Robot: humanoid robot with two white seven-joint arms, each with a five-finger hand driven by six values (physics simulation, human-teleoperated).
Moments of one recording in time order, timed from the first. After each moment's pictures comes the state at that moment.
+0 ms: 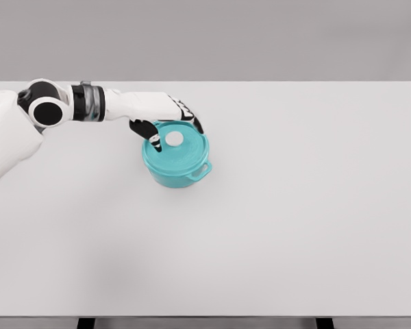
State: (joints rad) left arm -1.00 0.51 -0.96 -1.12 -0.18 -0.61 -0.61; right arm -0.01 0.00 0.15 0.11 0.07 -0.28 0.27
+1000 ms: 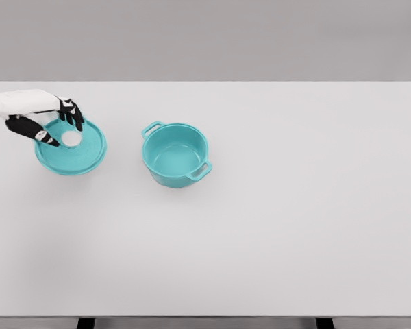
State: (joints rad) left arm -0.95 0.94 -0.97 -1.12 0.06 -0.61 -0.61; right arm -0.01 0.00 0.15 0.11 0.07 -0.28 0.27
